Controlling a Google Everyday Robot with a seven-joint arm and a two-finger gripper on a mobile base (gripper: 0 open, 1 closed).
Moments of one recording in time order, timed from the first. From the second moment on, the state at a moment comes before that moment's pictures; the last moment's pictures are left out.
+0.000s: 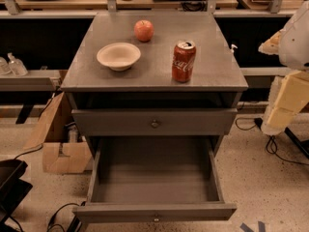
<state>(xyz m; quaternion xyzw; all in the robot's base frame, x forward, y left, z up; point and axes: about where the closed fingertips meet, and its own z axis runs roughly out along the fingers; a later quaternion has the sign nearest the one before) 0.438 -0.217 0.976 -0.60 0.78 -0.03 0.16</state>
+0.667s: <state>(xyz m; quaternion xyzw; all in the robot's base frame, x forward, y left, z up) 0.439 -0.217 0.978 -0.60 0.78 -0.03 0.17</state>
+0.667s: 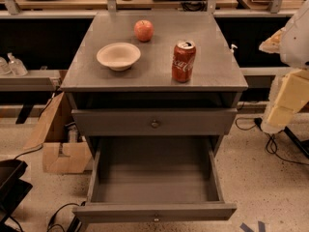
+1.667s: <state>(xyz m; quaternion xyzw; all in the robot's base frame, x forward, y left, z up) 0.532 -0.232 0.968 -0.49 0.81 0.07 0.32</state>
